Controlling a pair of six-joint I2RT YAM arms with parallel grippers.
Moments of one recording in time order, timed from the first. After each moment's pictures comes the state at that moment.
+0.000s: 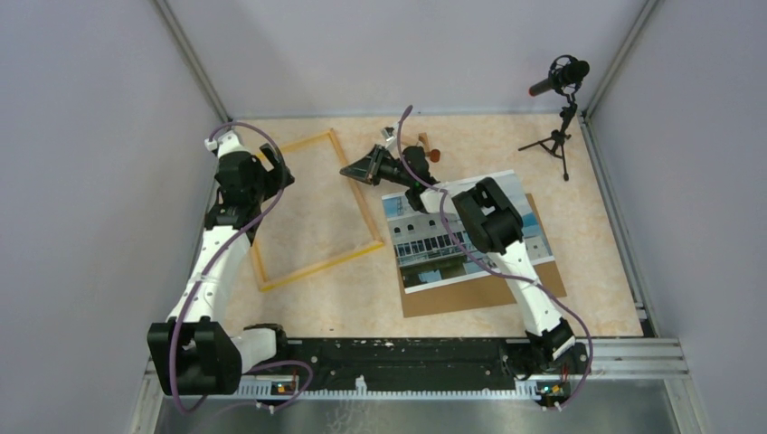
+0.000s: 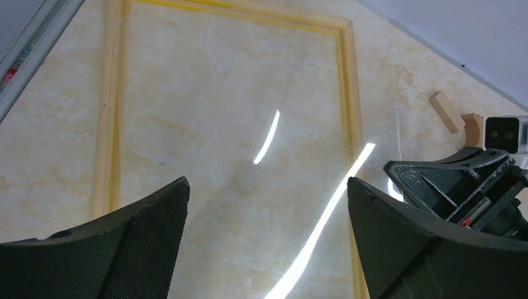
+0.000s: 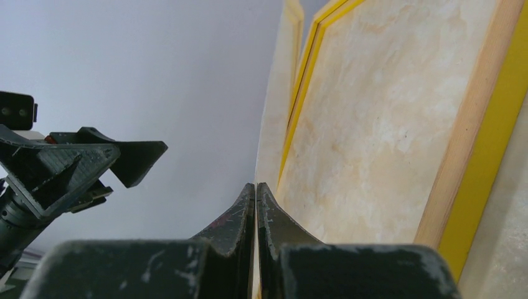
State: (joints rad) left arm 0.02 1.16 0.94 -0.23 -0.12 -0.47; right arm 0.61 2.54 1.73 0.92 -0.63 1.22
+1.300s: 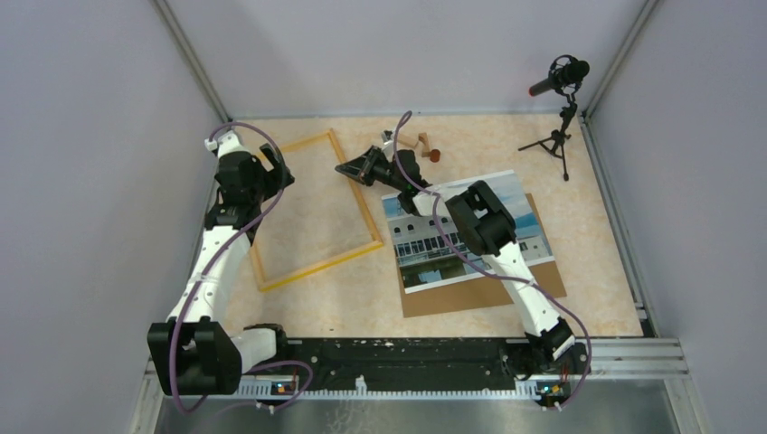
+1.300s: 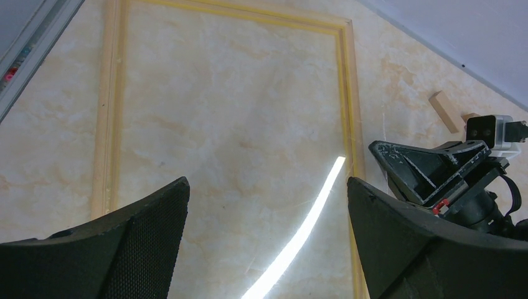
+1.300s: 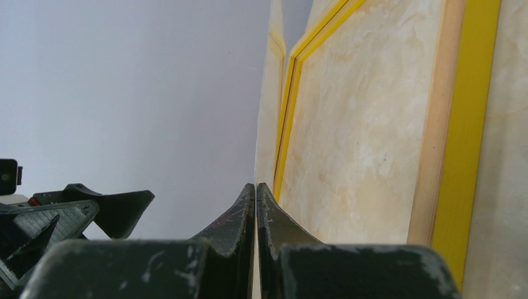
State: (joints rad) left arm 0.02 1.16 0.94 -0.23 -0.12 -0.47; right arm 0.65 2.59 1.79 0.86 -0.44 1.29
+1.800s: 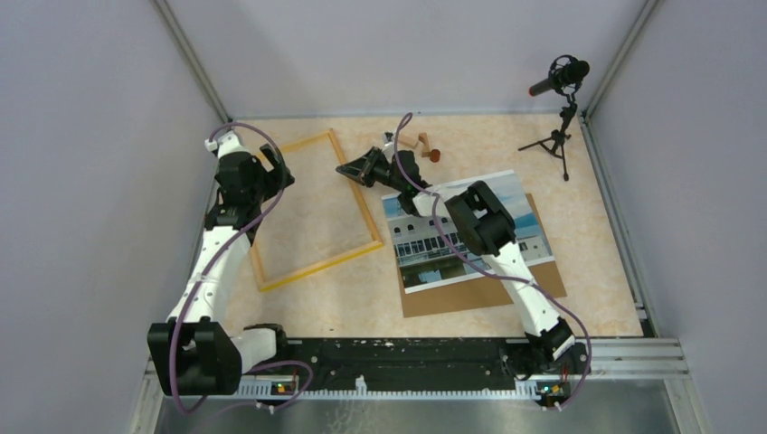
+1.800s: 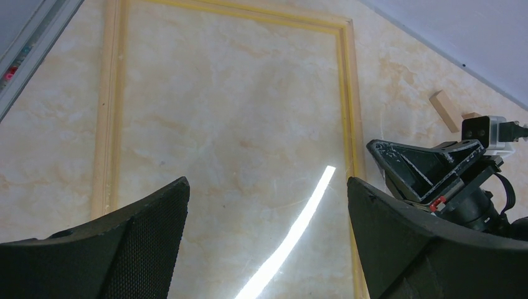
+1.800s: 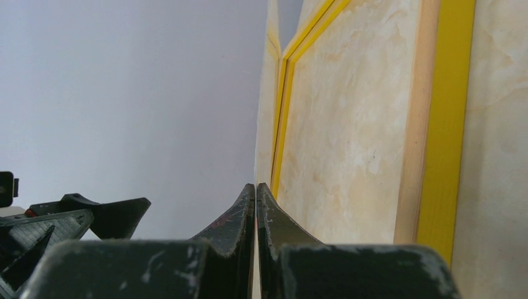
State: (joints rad) left arm 0.02 1.16 0.94 -0.23 -0.12 -0.47; right arm 0.65 2.59 1.79 0.85 -0.42 1.31
